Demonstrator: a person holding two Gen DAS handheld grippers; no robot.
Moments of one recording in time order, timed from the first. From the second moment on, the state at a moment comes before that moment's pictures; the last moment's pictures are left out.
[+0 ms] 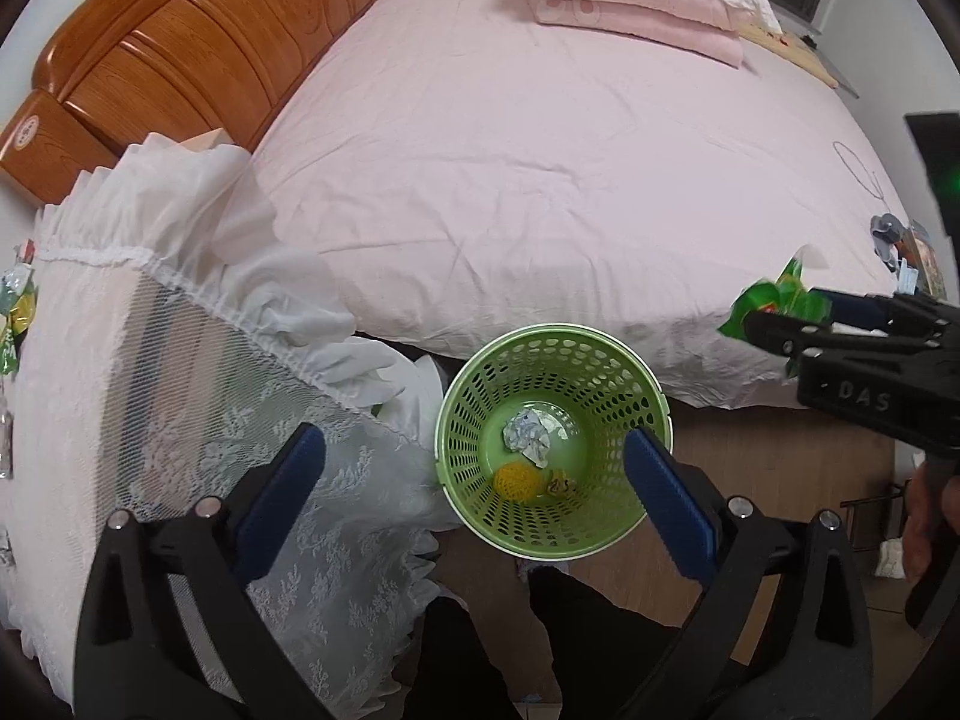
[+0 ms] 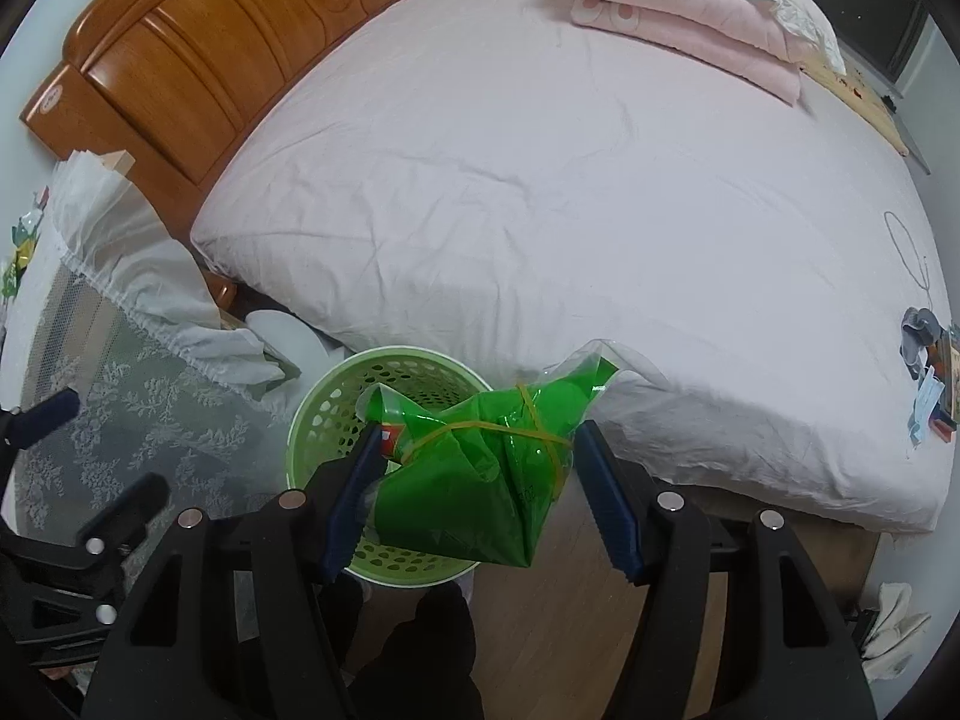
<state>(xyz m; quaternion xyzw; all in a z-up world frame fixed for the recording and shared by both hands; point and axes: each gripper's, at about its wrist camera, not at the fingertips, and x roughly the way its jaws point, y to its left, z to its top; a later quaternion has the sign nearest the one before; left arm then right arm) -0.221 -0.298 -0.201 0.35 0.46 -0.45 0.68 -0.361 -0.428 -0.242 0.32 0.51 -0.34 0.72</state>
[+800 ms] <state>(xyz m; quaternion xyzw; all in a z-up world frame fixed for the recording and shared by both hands) -0.189 -0.261 -0.184 0.31 0.48 -0.41 0.71 -0.311 -0.397 -0.295 0.30 0.57 -0.29 0.70</state>
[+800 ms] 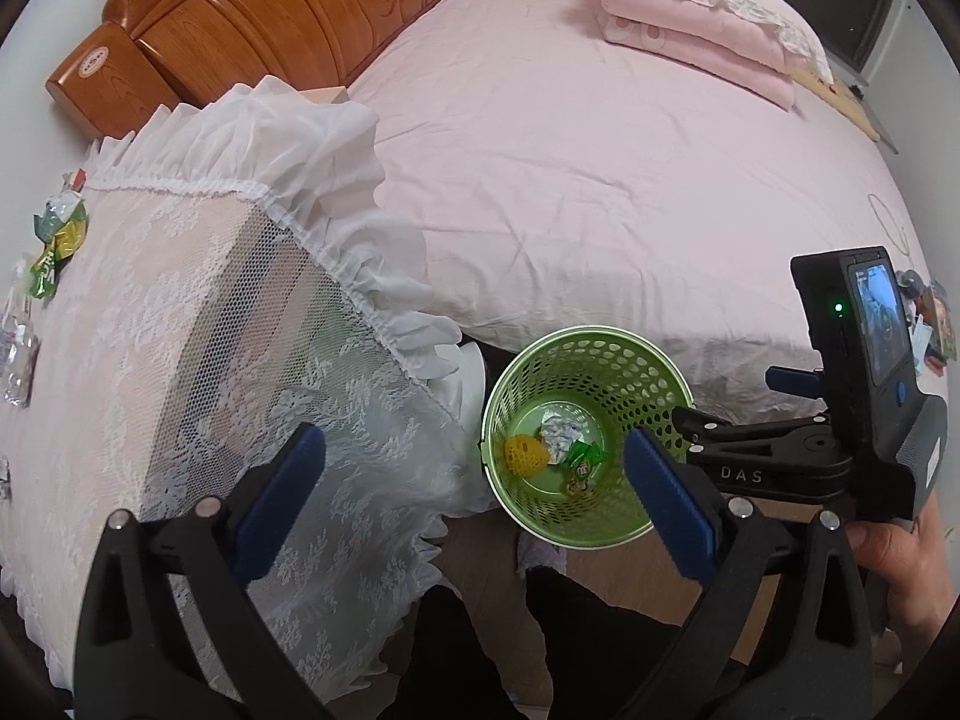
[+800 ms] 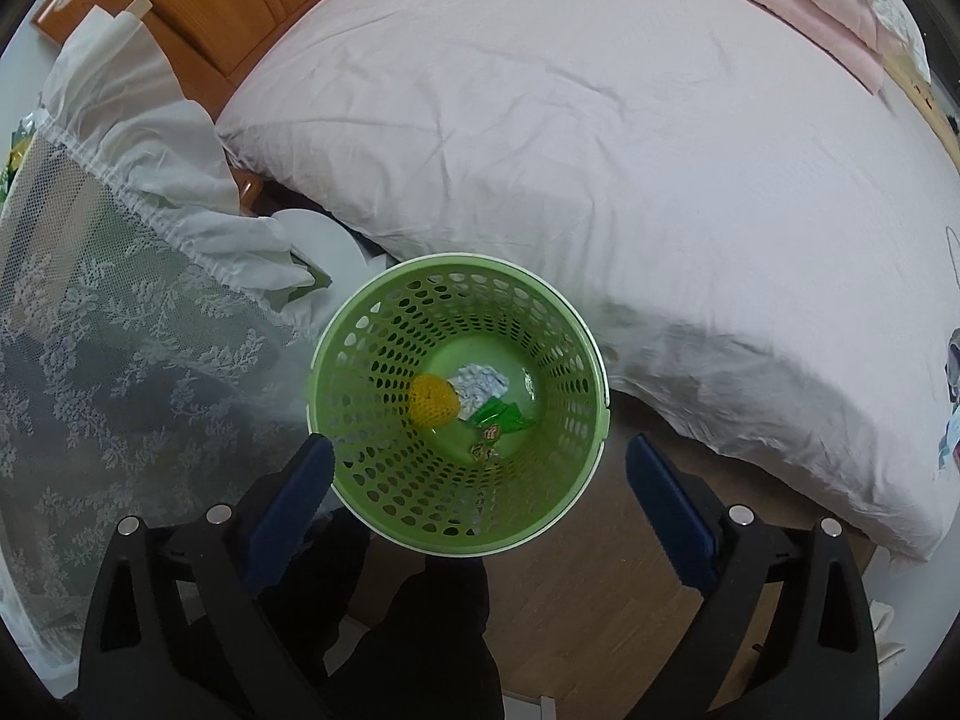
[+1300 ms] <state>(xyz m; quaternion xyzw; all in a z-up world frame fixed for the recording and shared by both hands) -0.169 -0.239 -0.163 0.27 0.48 -0.39 0.74 -0.286 -0.380 -0.241 0.27 0.55 -0.28 0.74</state>
